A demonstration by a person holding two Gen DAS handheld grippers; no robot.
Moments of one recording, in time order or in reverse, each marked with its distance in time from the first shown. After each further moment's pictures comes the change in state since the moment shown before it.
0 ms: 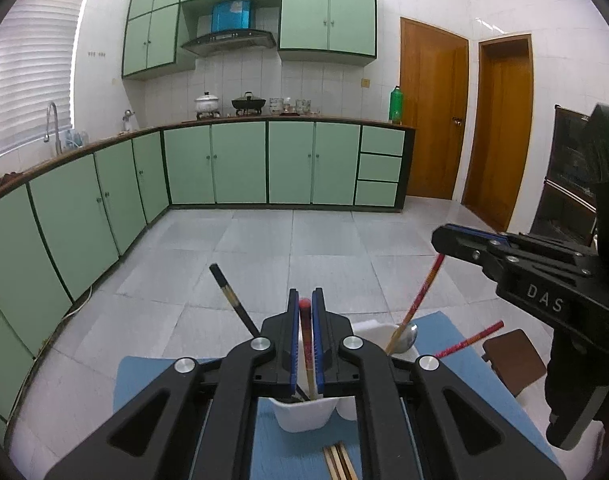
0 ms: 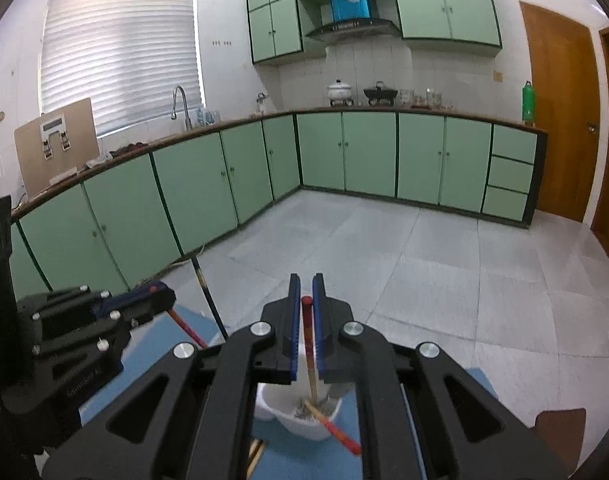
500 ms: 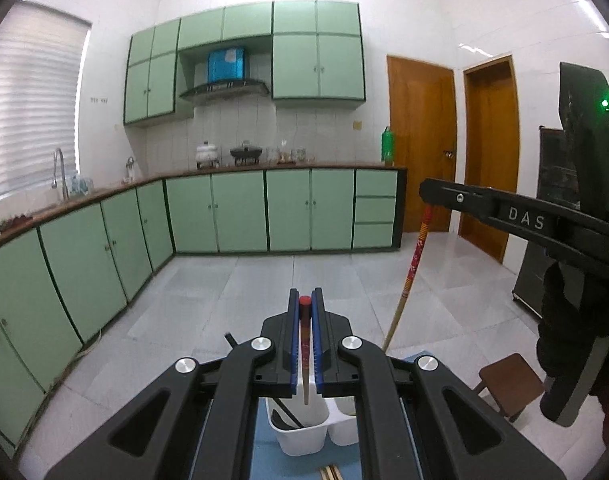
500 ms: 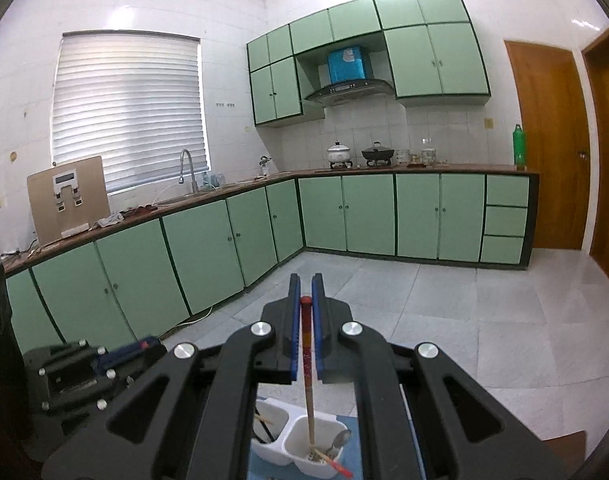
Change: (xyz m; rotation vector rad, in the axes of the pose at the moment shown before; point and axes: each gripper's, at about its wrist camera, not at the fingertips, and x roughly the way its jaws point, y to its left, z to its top) left arm -0.059 -0.017 0.038 0.044 -0.149 0.011; right arm -0.056 -0.013 0.070 0.036 -0.211 0.021
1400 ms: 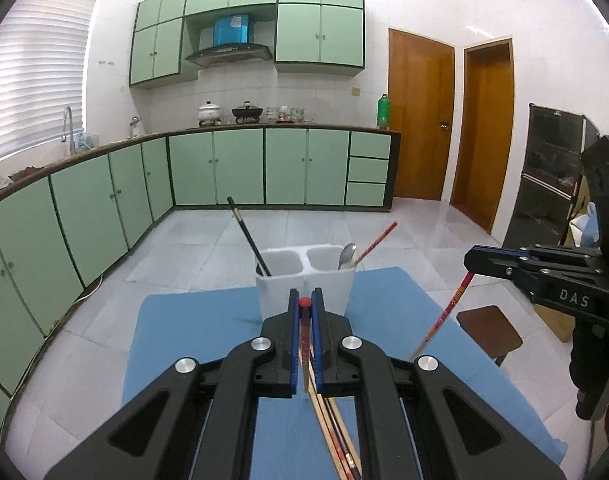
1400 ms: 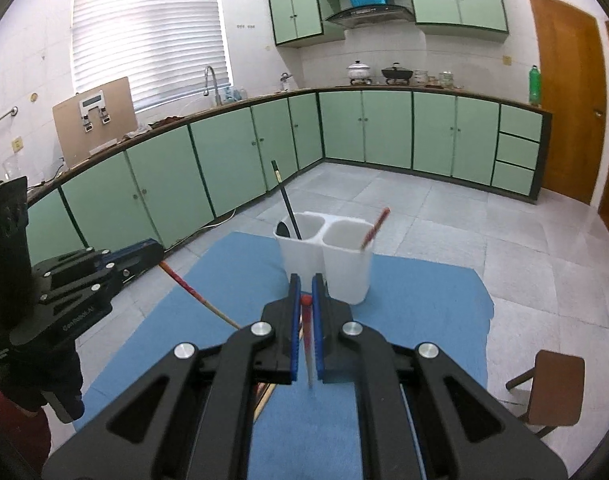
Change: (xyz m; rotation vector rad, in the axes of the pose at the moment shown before) left arm -0.112 -0.016 -0.106 -0.035 0.113 -0.019; right arm -0.131 0.049 -0.135 -0.053 0.292 0.066
